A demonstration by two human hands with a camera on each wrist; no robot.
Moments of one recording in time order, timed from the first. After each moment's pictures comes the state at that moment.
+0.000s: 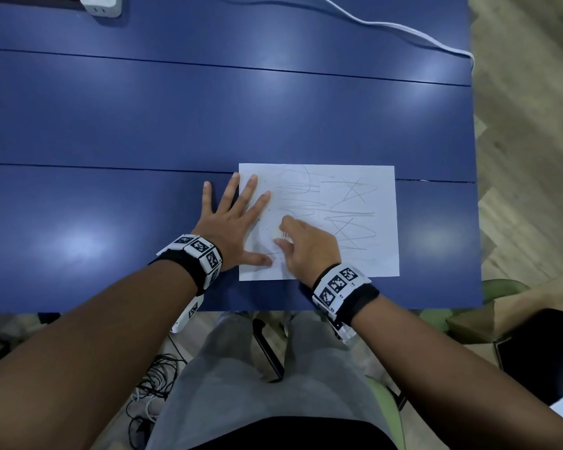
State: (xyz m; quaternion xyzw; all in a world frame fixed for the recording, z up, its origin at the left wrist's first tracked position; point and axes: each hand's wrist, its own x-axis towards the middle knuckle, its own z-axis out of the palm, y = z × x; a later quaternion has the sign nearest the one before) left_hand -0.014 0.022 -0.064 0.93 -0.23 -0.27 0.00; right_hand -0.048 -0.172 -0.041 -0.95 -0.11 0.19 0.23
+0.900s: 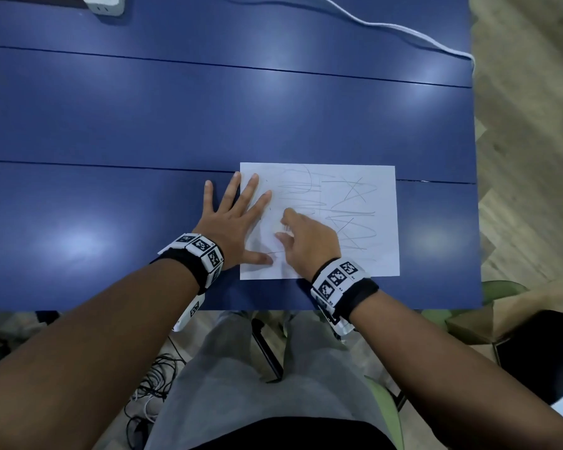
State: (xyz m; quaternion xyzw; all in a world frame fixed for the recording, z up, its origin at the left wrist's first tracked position) left_hand -0.014 0.022 -0.067 0.94 -0.22 -0.27 0.01; right_hand -0.039 -0.170 -0.040 -0.95 -0.10 0.19 0.22
